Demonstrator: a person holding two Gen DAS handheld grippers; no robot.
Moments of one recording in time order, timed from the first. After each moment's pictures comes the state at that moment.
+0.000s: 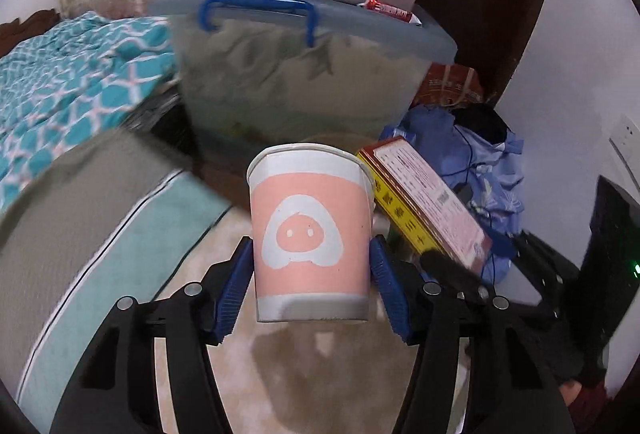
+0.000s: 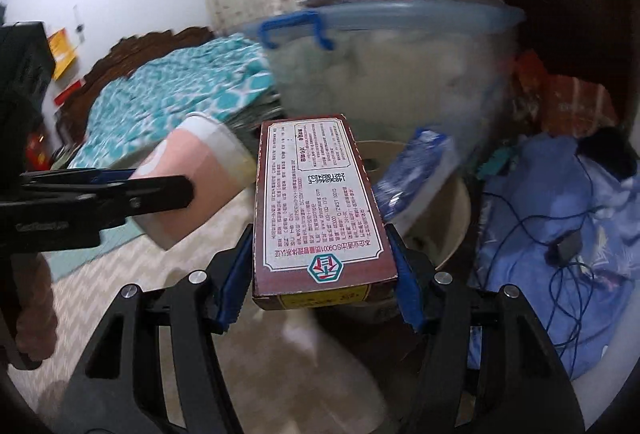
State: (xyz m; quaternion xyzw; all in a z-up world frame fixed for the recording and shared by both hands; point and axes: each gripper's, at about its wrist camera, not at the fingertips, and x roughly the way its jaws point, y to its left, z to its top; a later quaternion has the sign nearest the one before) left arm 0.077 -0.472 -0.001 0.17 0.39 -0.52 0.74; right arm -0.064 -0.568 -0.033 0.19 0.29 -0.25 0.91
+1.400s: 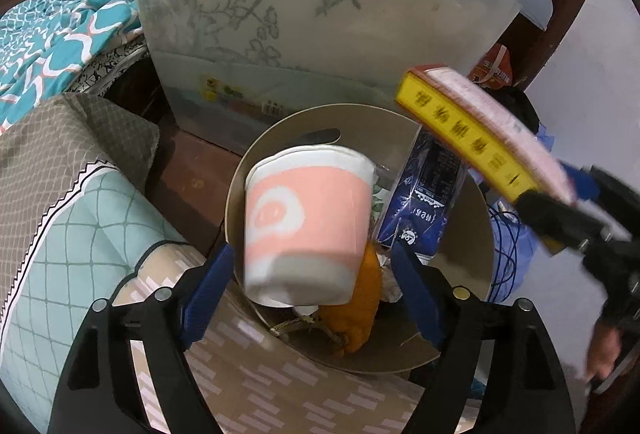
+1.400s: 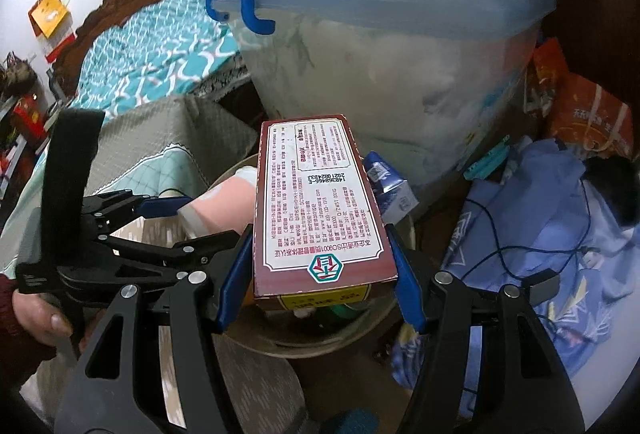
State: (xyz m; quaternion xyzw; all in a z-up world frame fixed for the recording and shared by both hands) left arm 0.109 -0.560 -0.072 0.18 0.46 -0.49 0.72; right arm -0.020 -0.670 -0.013 0.16 0.42 -0.19 0.87
